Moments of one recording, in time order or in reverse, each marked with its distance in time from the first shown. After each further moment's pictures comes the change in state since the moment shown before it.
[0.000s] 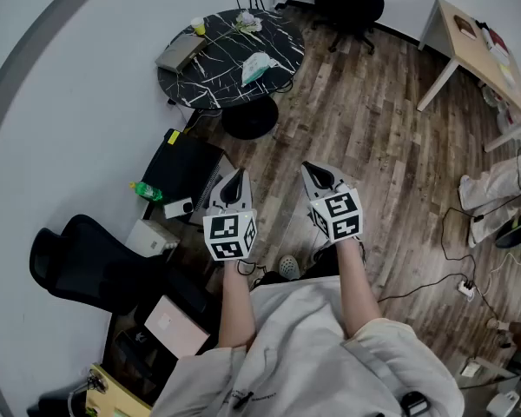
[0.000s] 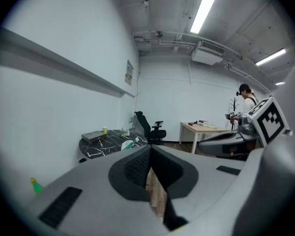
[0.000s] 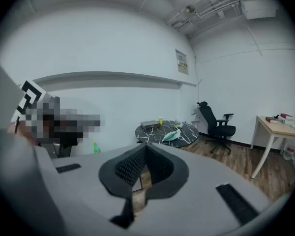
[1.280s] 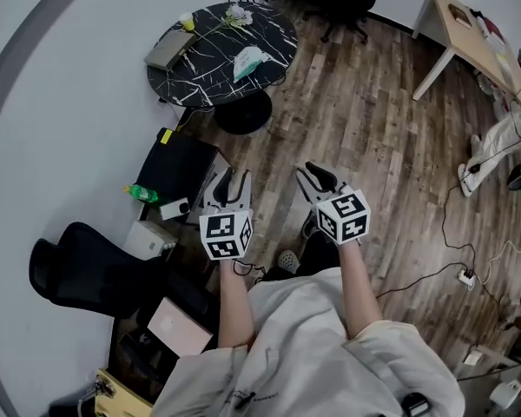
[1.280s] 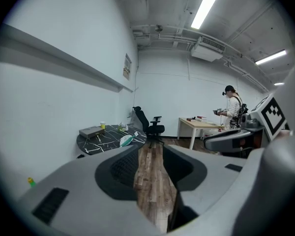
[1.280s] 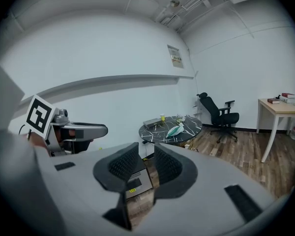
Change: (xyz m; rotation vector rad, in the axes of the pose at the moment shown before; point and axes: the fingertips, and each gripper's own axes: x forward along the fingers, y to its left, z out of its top) left arm 0.018 0.009 -0.018 0.007 0.058 -0.023; right arm 0.002 -0.004 -0.013 0.131 0.003 0.053
